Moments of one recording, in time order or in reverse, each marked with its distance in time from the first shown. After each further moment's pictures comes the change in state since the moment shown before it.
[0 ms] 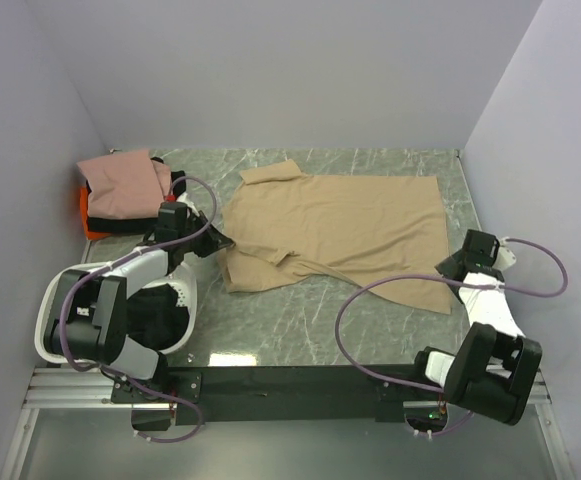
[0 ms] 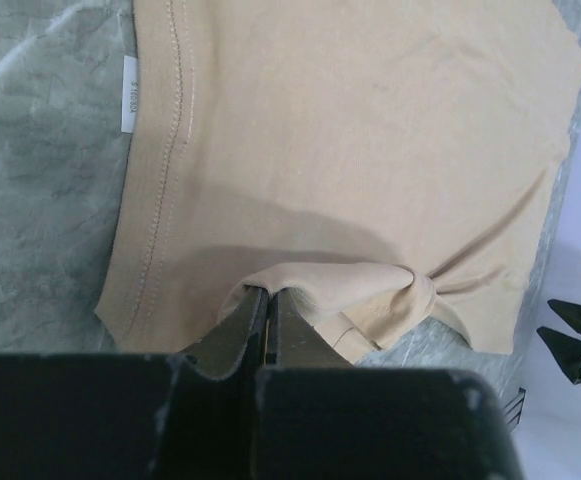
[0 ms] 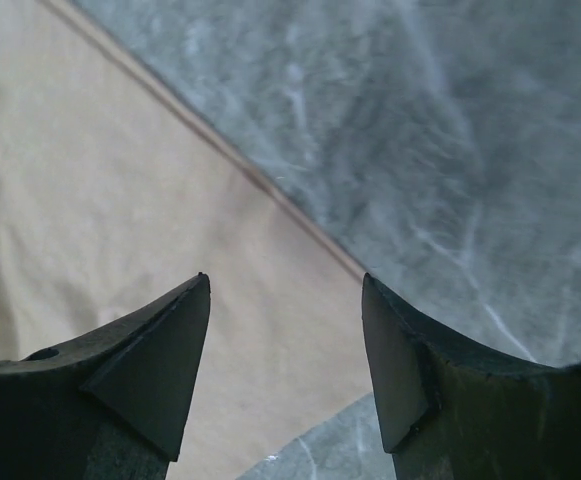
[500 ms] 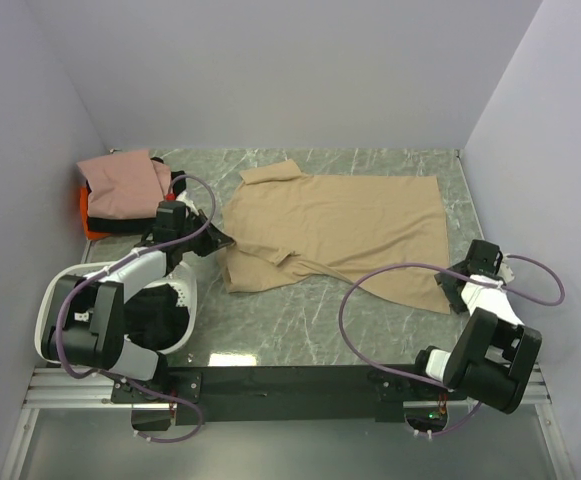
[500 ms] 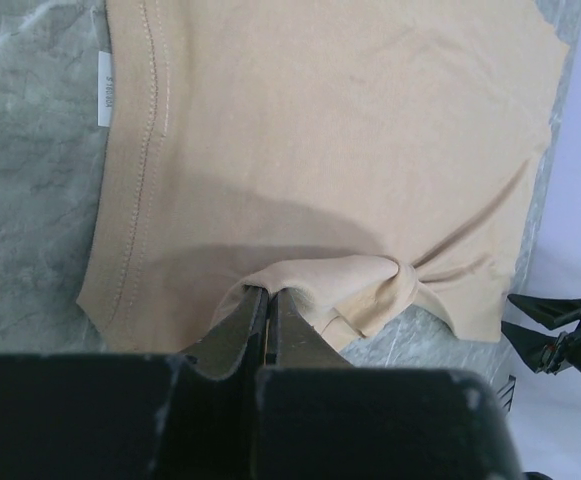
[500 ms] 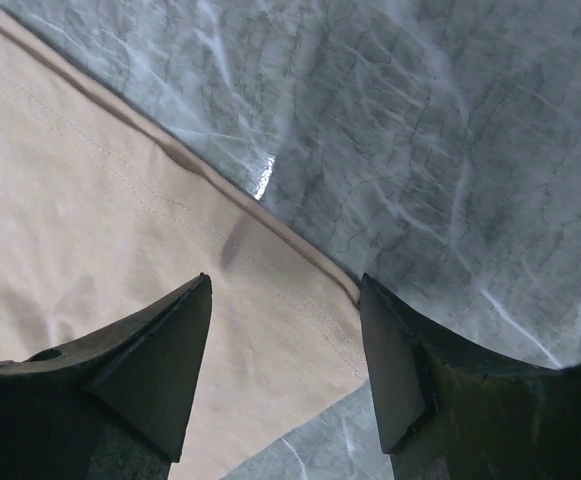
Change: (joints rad) left arm 0.002 -0.033 0.002 -0.018 0.026 0.000; right arm -0.103 0.049 -0.064 0.007 -0.103 0.049
